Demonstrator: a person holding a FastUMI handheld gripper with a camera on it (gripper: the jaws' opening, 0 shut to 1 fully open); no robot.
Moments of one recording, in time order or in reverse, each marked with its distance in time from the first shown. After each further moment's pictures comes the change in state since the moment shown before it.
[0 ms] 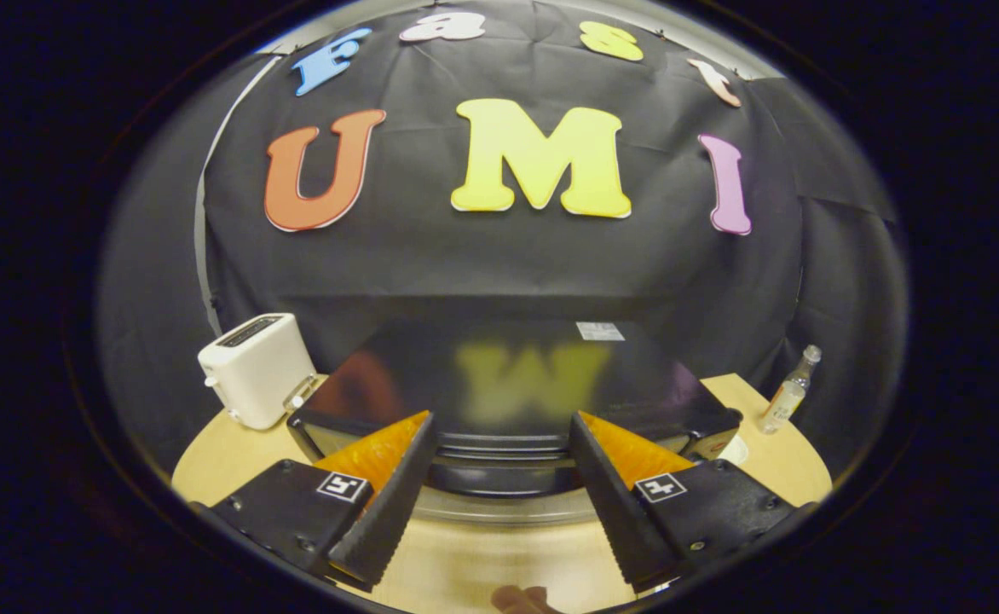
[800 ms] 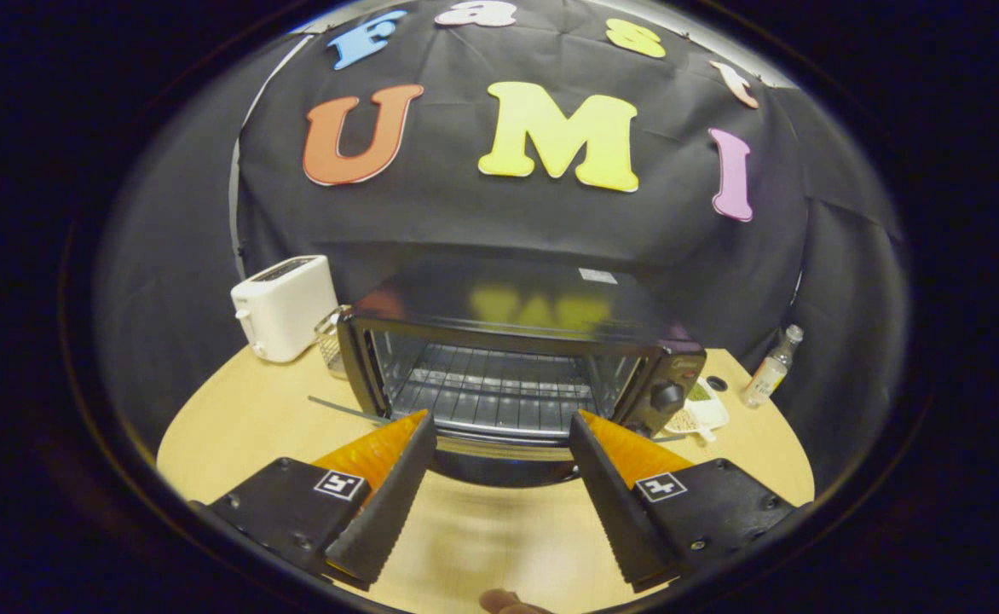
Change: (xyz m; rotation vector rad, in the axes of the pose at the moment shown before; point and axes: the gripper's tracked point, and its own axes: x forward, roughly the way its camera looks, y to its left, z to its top) arm -0.086 -0.003 -0.073 -0.108 0.133 0.022
